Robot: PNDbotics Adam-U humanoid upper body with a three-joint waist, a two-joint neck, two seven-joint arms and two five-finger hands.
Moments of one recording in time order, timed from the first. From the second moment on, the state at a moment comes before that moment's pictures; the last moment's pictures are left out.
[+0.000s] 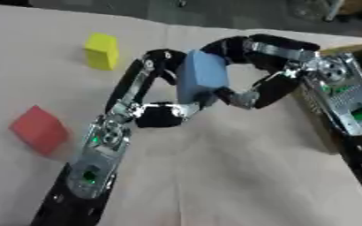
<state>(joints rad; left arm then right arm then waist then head) -0.67 -0.05 -0.30 -1.55 -0.42 -0.03 -0.15 -0.69 -0.45 0.19 -1.73 0.11 0.02 0.70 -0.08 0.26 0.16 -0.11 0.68</state>
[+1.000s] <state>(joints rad) -0.66 -0.05 -0.31 -1.55 -0.44 0.04 -0.07 -0.69 -0.45 0.19 -1.74 0.11 0.03 0.66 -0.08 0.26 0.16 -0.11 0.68</state>
